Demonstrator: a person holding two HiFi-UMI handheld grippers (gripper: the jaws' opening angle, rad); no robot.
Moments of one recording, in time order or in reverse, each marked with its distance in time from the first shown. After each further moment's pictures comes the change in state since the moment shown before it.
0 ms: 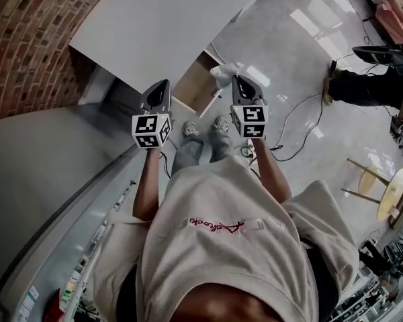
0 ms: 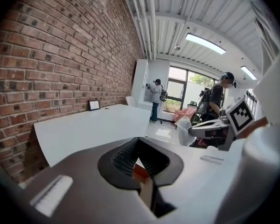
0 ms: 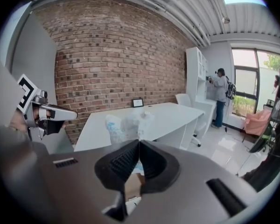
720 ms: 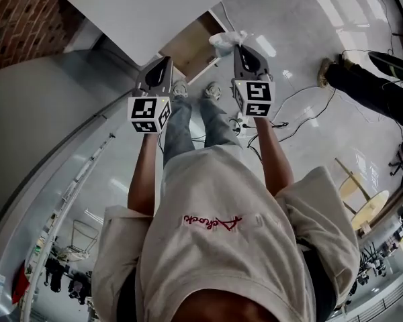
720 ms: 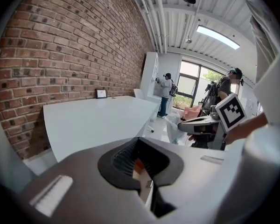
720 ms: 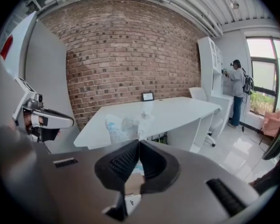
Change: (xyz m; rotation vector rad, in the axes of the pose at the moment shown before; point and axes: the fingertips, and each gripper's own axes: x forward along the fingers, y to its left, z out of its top) left arm 0.019 -0.042 -0.059 -0.074 0.060 0.124; right arm 0.043 -0.022 -0.037 -0.044 0.027 0.184
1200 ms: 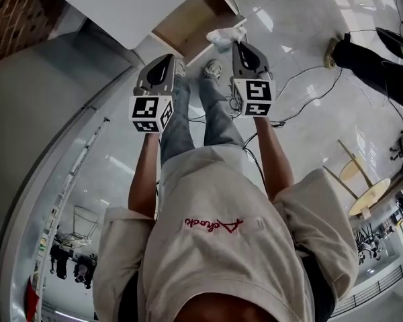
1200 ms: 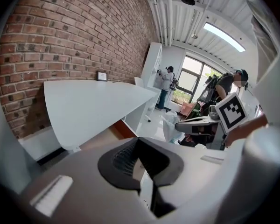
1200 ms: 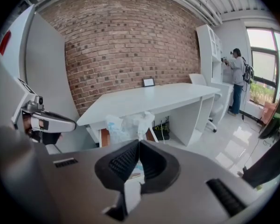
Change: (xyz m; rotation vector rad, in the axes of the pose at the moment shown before) left arm 0.003 -0.007 -0.095 -0.085 0.113 -0.035; right arm 0.009 0.029 -0.090 0.048 0.115 0.018
